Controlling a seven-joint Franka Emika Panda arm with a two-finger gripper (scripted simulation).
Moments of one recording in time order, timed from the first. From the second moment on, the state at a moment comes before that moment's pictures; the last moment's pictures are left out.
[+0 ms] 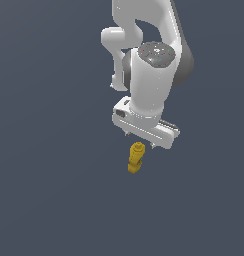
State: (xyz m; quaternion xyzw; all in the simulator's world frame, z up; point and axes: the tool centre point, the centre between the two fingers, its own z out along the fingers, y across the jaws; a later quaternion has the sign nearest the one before) arm 0.048 0.063 0.221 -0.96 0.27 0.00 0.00
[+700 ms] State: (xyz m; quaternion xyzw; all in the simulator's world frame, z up) arm 0.047 0.063 0.182 -0.96 0.27 0.00 0.00
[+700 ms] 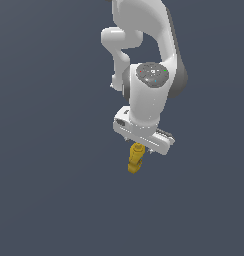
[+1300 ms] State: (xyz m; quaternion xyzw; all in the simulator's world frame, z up) arm 0.048 0.063 0.170 -0.96 0.27 0.00 0.00
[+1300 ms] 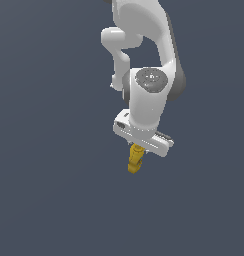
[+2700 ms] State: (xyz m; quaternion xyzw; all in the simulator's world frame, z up) arm -0.033 0.083 0.217 -0.96 0.27 0.00 0.00
